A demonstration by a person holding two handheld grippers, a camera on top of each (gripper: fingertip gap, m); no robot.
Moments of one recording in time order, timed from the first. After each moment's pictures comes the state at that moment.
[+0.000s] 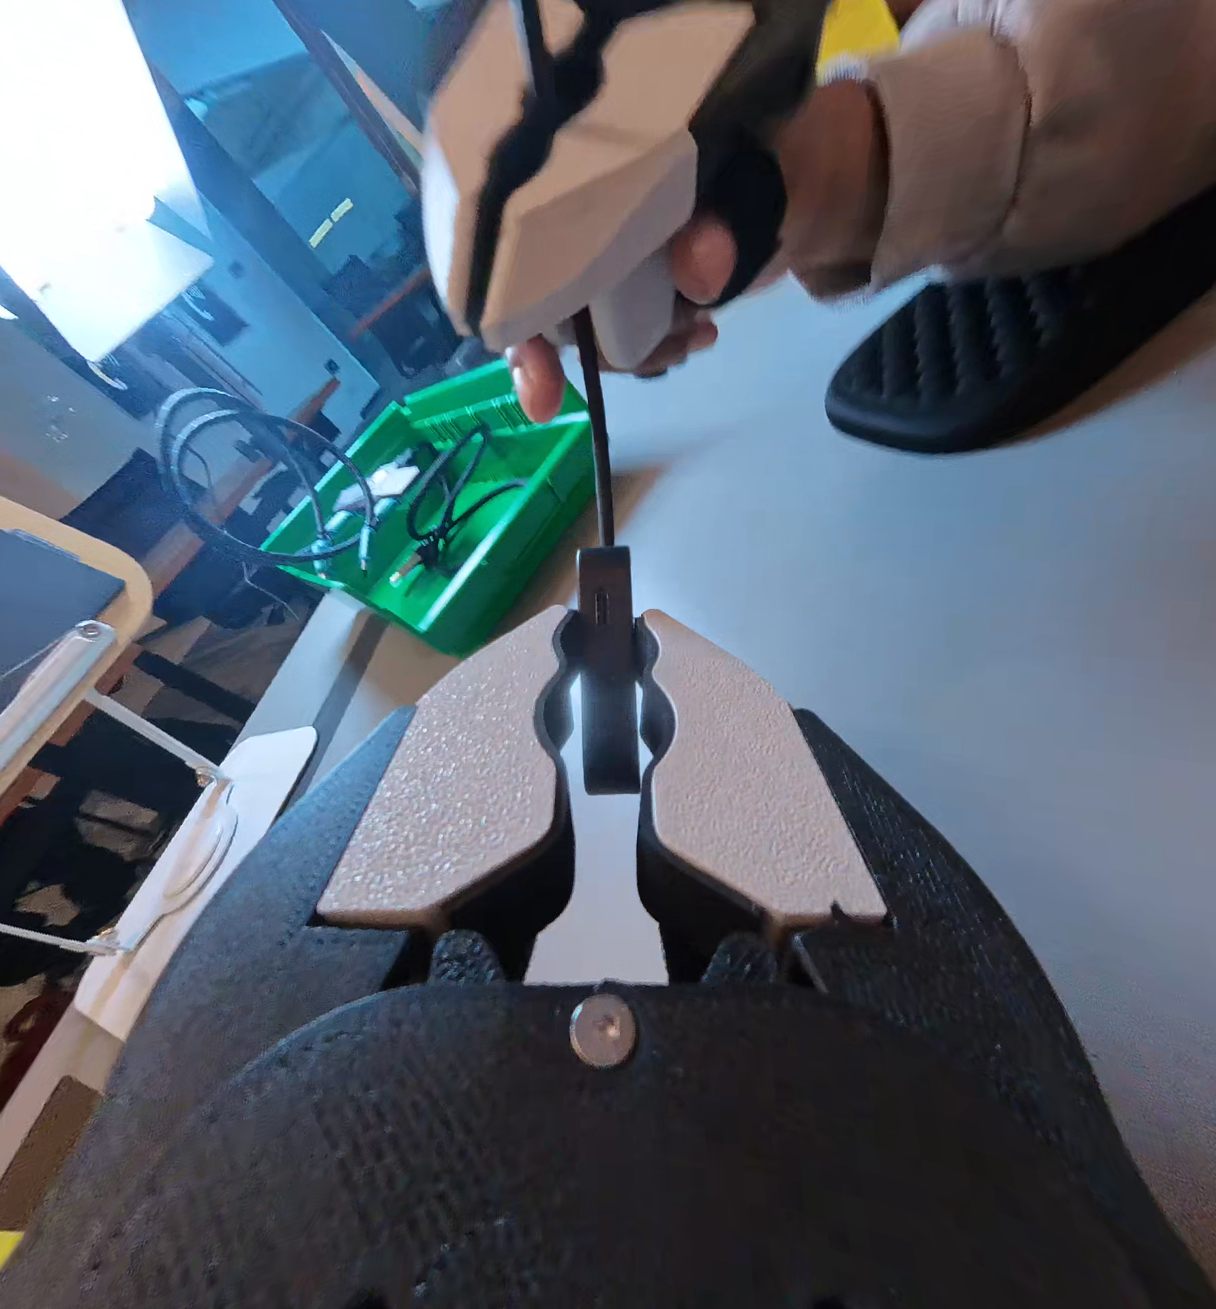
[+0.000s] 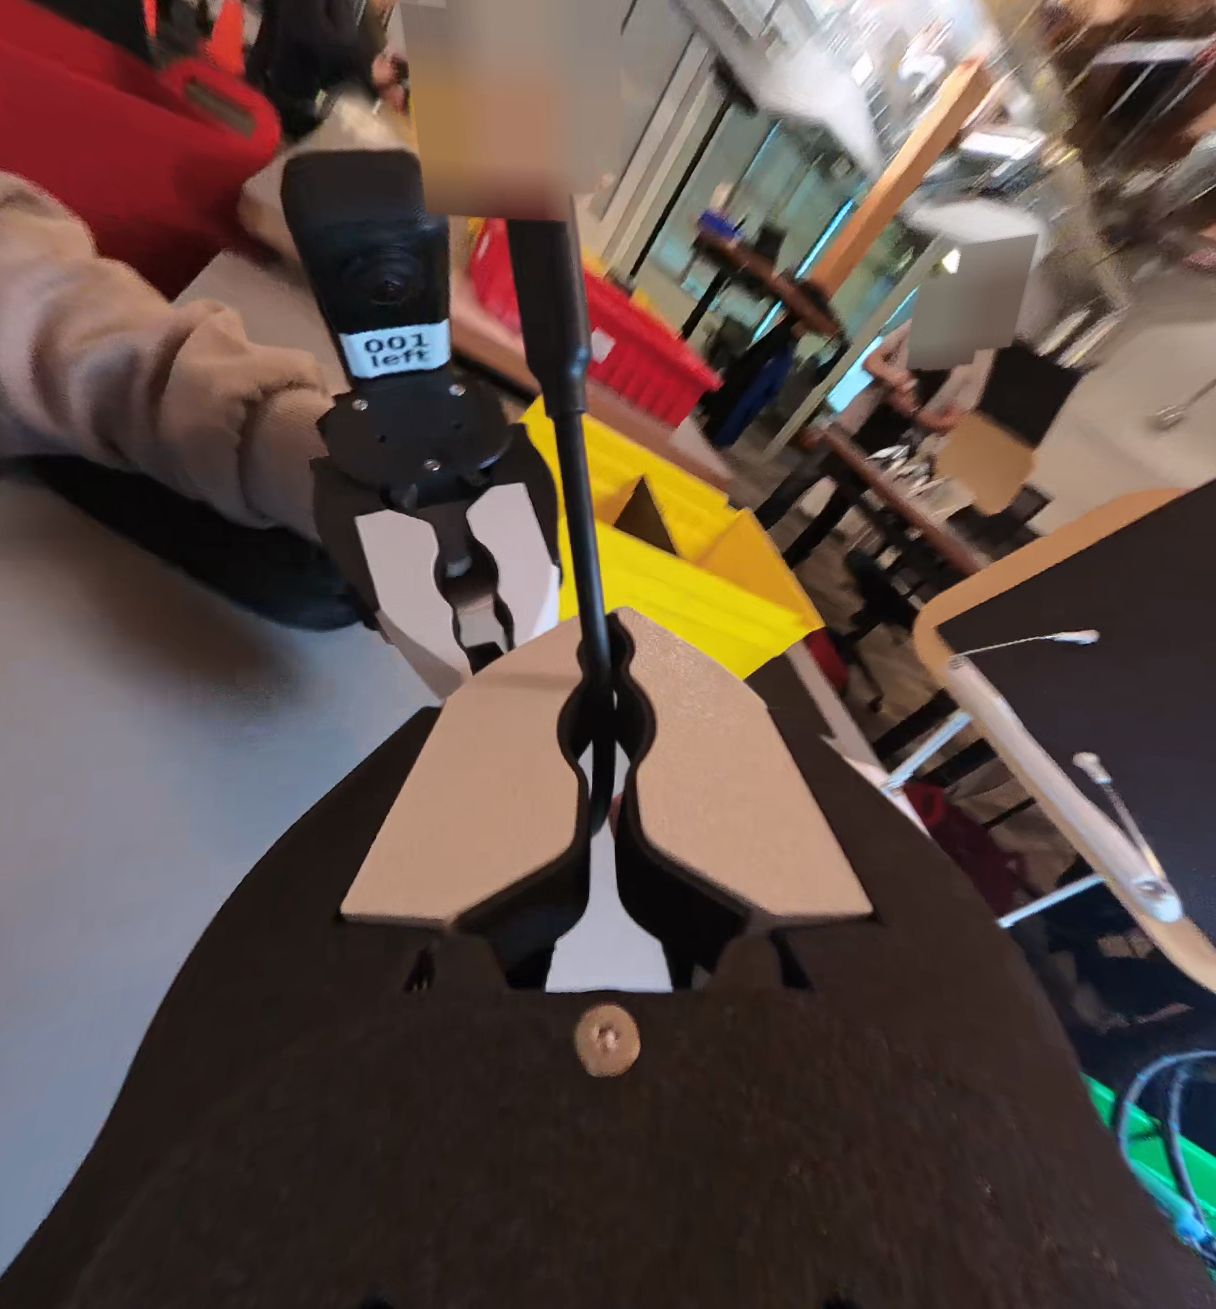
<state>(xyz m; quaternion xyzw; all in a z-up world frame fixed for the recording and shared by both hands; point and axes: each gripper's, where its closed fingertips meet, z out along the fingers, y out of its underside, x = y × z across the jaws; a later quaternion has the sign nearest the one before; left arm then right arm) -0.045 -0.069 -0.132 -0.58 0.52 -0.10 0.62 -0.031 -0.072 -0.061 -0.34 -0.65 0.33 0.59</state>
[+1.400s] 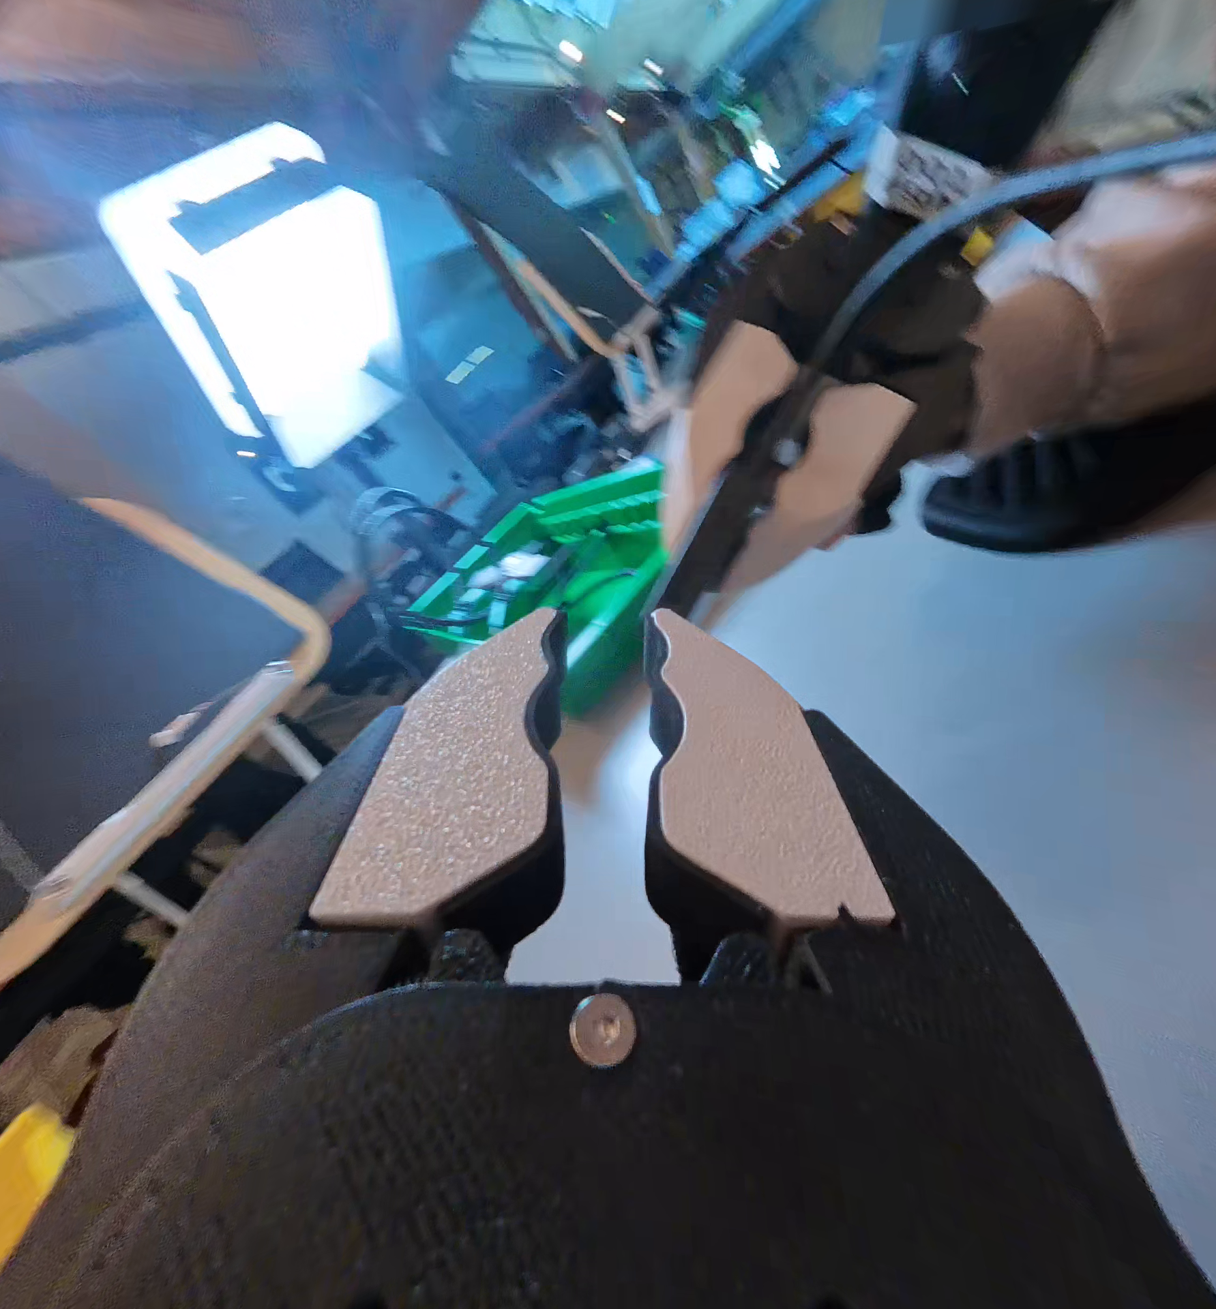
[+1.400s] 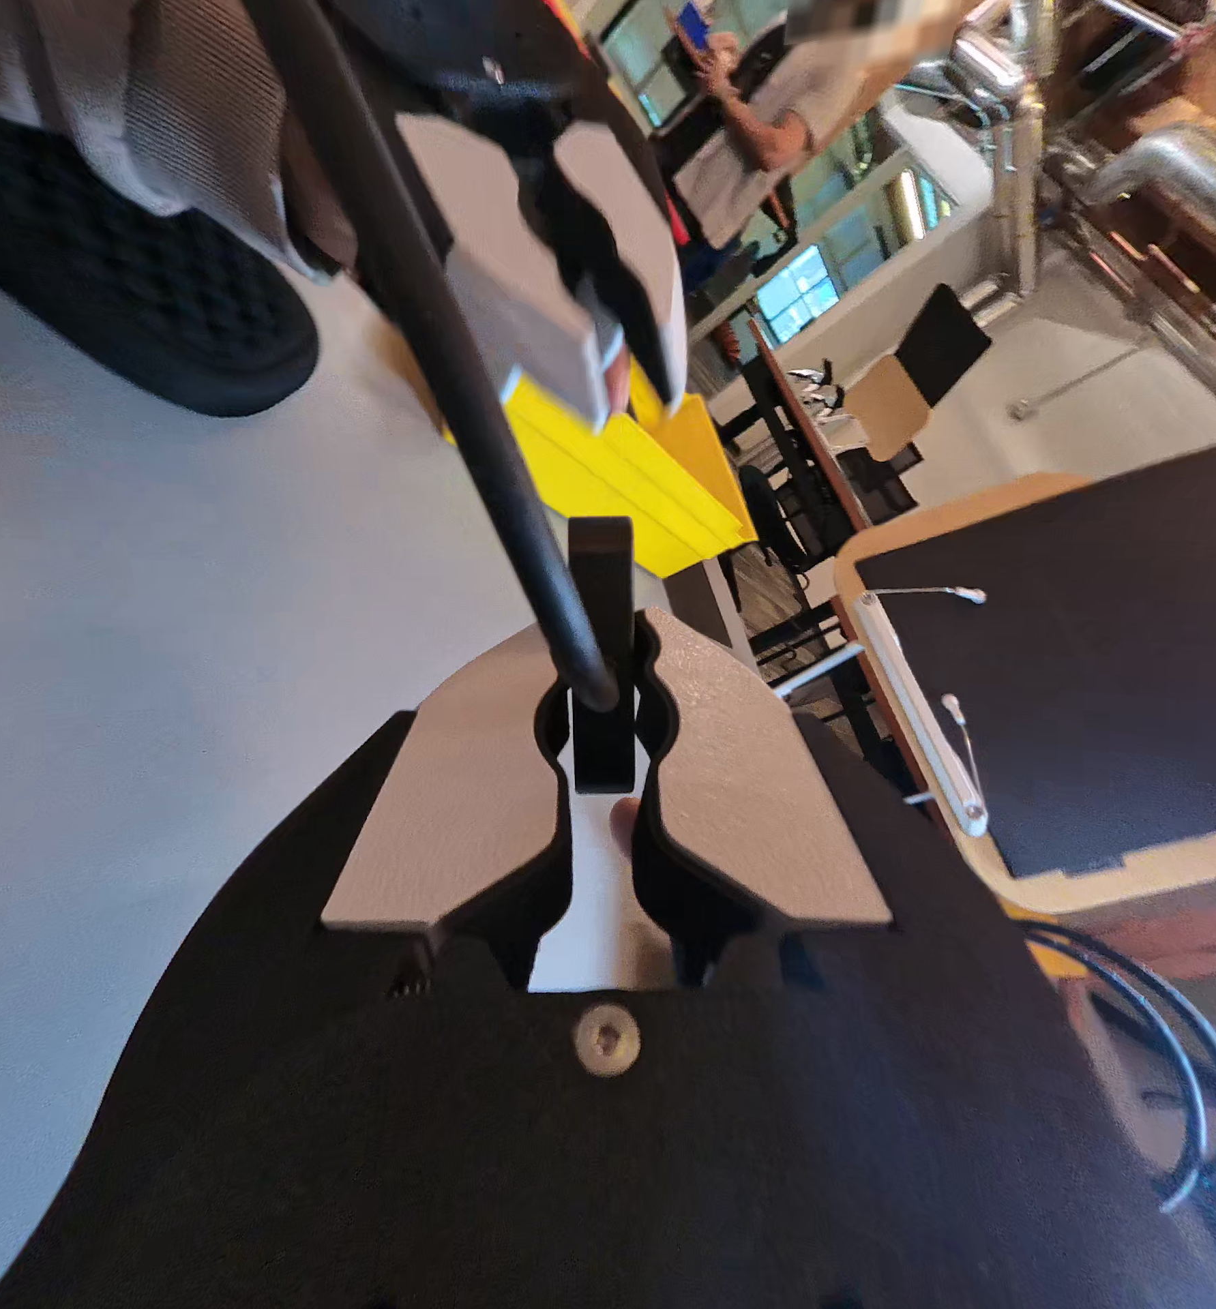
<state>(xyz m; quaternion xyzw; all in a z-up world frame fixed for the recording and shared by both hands) -0.077 -0.070 -0.083 -0.52 0.46 -0.09 0.71 -0.037 -0.057 -0.108 -0.33 -0.69 0.16 0.63</state>
